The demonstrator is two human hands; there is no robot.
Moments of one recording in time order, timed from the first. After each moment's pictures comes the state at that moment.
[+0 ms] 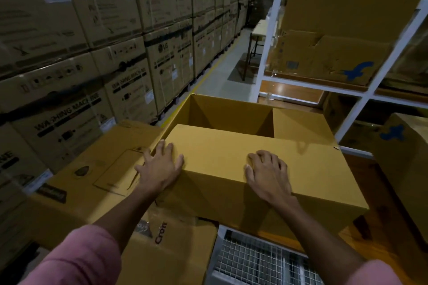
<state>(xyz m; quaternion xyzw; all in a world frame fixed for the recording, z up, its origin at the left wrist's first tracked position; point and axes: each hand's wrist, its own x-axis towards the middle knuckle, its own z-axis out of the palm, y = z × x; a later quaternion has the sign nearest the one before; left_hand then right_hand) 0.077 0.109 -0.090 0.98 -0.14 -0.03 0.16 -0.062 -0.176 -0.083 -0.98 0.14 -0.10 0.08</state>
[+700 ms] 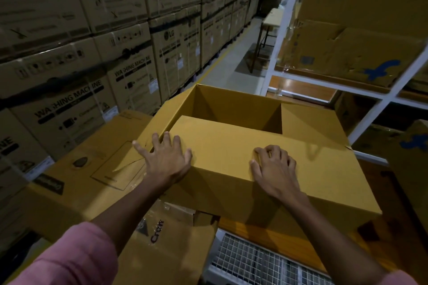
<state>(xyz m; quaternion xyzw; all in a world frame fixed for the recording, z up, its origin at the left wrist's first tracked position) 0.093 0.070 -0.083 0.99 -0.12 0.02 0.04 -0.030 -0.204 -0.079 -0.99 0.14 -0.07 0.07</state>
